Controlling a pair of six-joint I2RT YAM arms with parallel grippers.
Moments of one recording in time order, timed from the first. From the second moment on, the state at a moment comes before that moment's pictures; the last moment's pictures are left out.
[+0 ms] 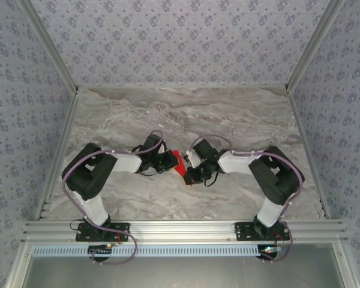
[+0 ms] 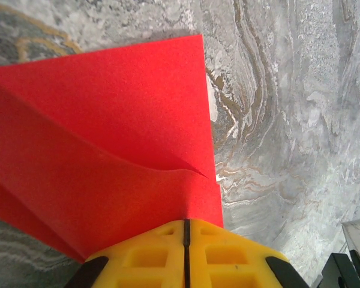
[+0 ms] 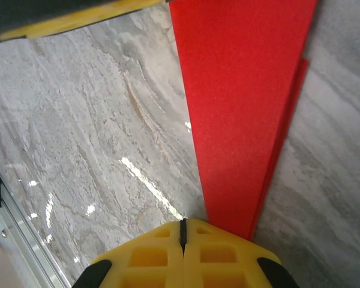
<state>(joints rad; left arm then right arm) -0.62 1.78 0.75 0.17 0.42 -0.98 0.70 1.71 0.80 -0.24 -0.57 0.37</state>
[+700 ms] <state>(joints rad) -0.63 1.78 0.76 0.15 0.43 -0.98 0.69 1.61 0.75 -0.09 -0.48 0.40</state>
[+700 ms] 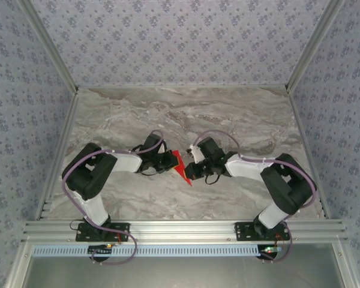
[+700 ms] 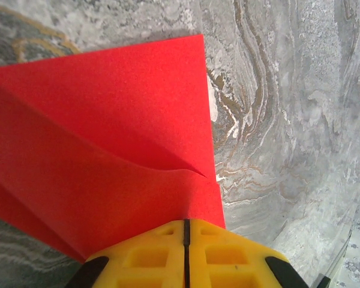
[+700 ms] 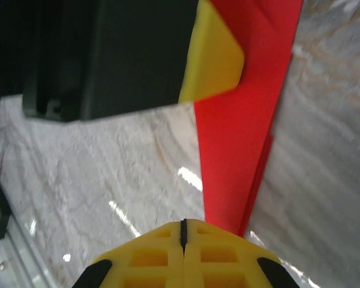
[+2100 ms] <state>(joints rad) -0.74 1.72 0.74 0.09 0.33 -0.80 0.69 1.65 0.77 -0.10 -0.46 0.41</state>
